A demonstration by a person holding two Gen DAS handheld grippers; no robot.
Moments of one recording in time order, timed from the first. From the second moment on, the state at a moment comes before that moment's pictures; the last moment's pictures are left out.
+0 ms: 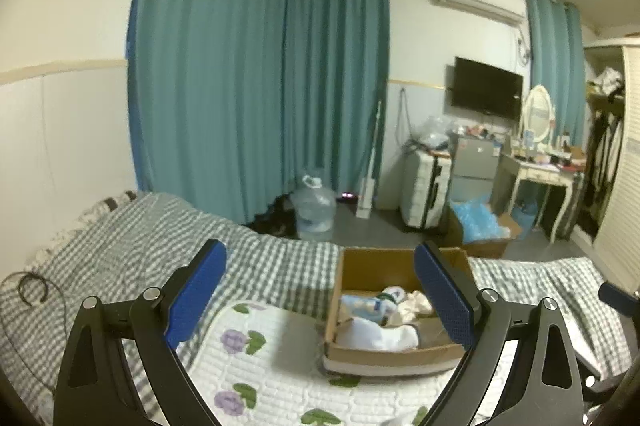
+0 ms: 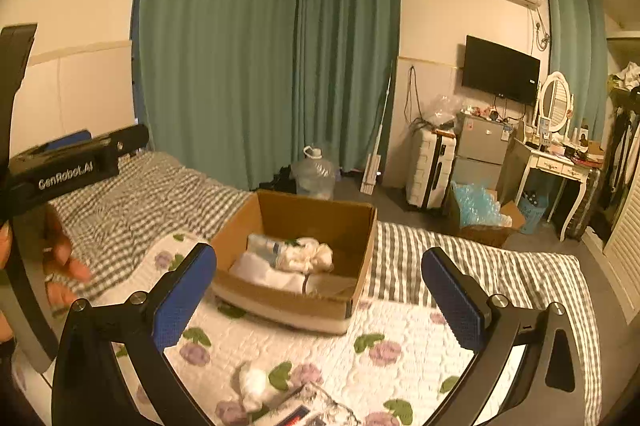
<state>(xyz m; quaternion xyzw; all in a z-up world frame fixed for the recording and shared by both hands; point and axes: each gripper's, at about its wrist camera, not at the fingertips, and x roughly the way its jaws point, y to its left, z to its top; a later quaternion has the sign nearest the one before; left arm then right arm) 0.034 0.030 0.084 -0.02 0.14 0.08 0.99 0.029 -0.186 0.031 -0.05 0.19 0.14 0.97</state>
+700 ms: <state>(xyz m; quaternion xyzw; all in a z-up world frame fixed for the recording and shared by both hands) 0.044 -0.011 -0.011 0.03 0.28 0.01 0.96 0.023 -0.206 -0.062 -0.04 0.28 0.12 0.95</state>
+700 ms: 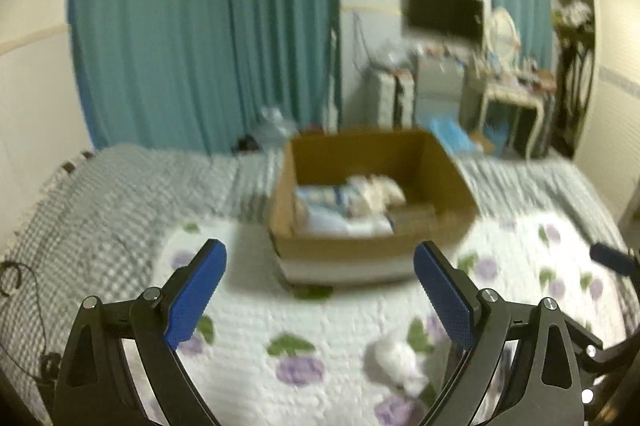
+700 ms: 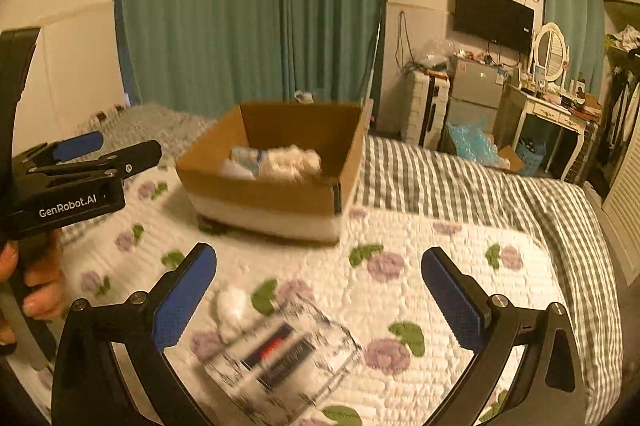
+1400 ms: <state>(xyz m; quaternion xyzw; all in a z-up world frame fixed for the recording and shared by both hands) 0.071 -0.044 -0.141 0.06 0.44 -0.04 0.90 0.035 -0.215 -0.167 0.00 0.41 0.14 0.90</state>
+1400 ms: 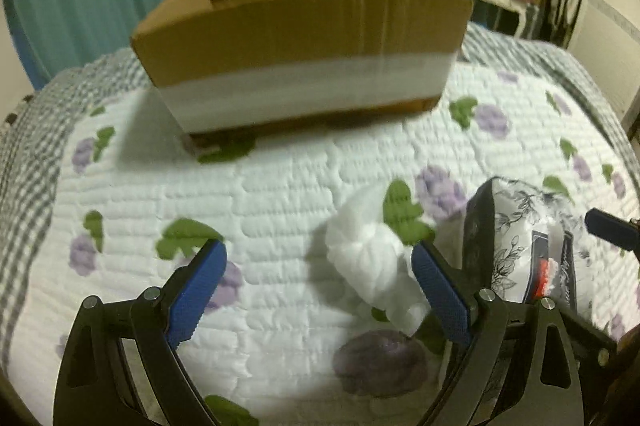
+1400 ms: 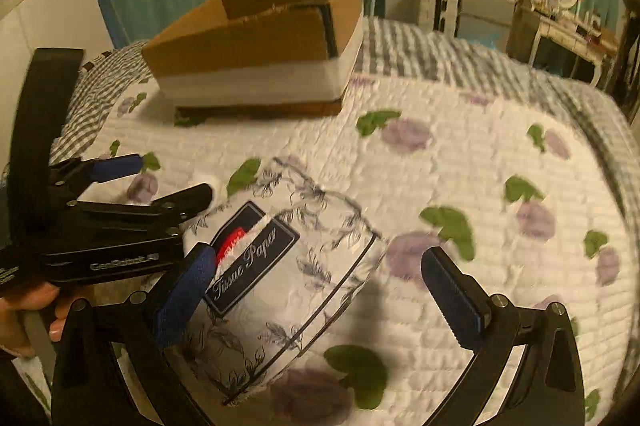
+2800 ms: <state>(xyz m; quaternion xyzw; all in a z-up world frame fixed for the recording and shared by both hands) 0.021 -0.014 -0.093 0.04 0.42 -0.10 0.90 -0.021 -0.202 -0.134 0.02 0.35 0.14 0.93</state>
